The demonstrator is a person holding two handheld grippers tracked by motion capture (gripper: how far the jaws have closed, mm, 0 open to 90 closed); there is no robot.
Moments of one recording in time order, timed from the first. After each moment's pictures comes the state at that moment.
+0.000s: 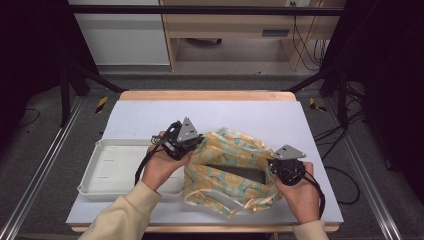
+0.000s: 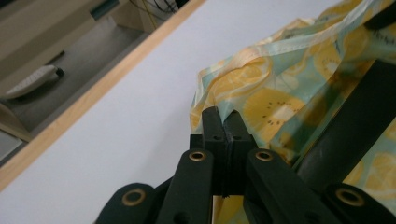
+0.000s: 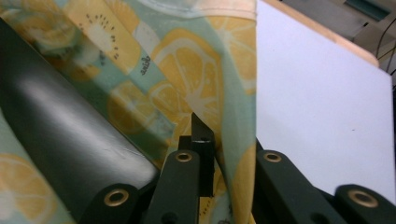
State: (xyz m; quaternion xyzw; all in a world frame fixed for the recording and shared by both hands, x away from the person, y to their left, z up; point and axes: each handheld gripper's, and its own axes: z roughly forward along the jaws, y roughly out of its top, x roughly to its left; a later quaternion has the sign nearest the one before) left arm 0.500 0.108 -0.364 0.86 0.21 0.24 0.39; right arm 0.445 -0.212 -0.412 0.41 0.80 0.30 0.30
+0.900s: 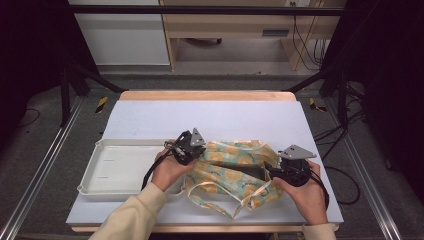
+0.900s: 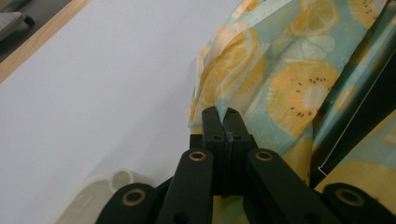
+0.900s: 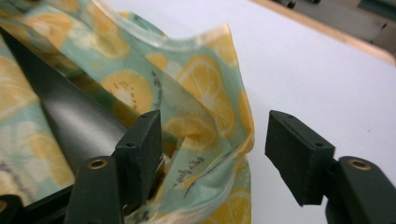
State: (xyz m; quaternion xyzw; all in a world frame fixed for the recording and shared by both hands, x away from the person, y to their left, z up) left arm 0.524 0.097 -0.423 0.89 0.23 0.20 0.32; right arm 0.446 -0.229 -0.416 0.41 0.79 0.35 0.28
